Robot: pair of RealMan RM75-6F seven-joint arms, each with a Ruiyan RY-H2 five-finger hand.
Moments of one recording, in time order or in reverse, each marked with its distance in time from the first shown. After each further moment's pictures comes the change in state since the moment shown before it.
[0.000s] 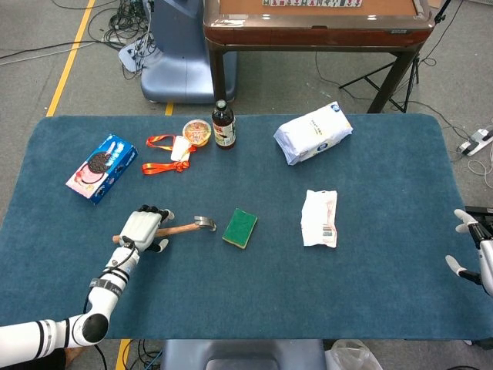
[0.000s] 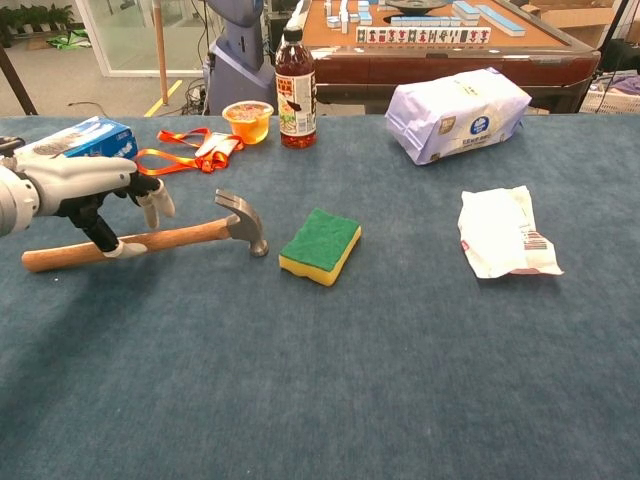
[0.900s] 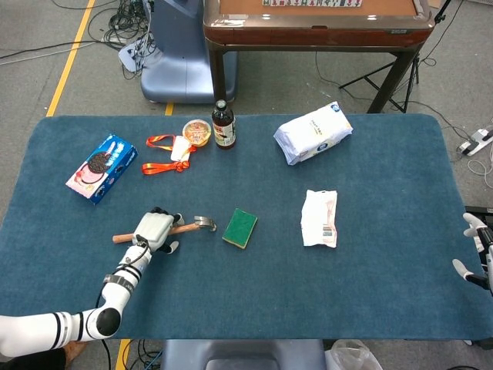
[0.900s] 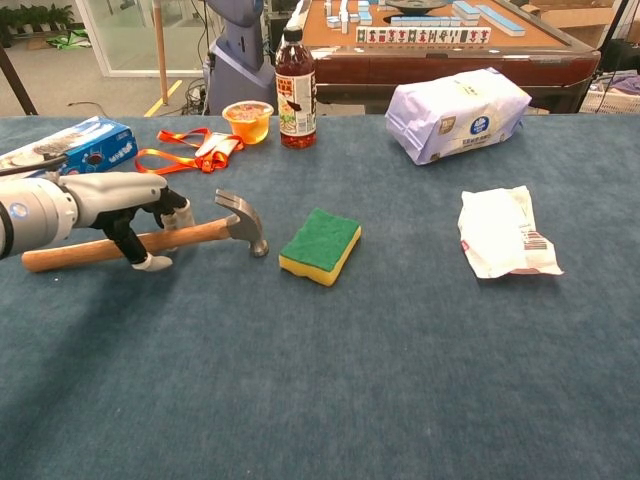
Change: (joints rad) left arm -0.080 -0.062 0.031 0.063 -0.059 -0.030 -0.016; right arm -0.023 0.000 -0.003 0.015 0.010 0.013 0.018
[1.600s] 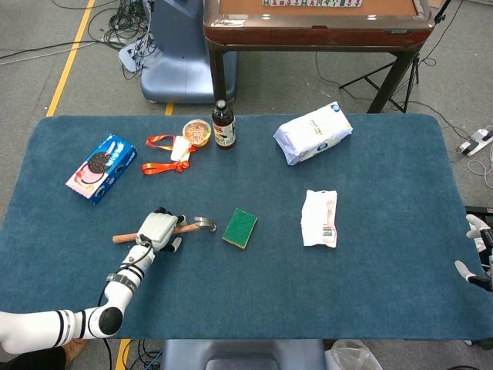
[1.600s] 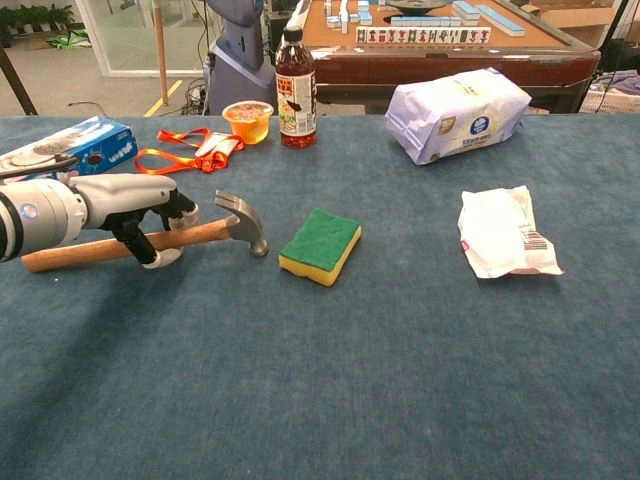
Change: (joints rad) left arm -0.028 -0.003 0.018 0.007 0.000 -0.009 -0.014; right arm -0.011 0.005 0.001 -0.008 0.006 0.003 0.000
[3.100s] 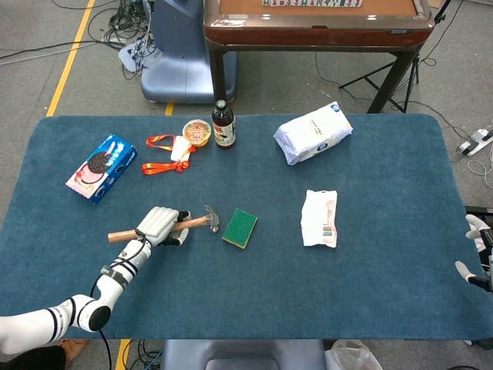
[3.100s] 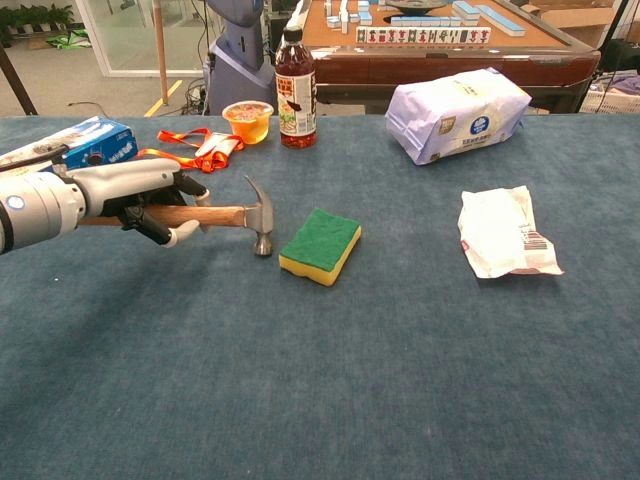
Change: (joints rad) left arm 0.065 -0.019 -0.001 0.209 0.460 -0.087 -0.527; right arm -0.005 0.025 0.005 -0.058 0.013 -0.008 -0.025
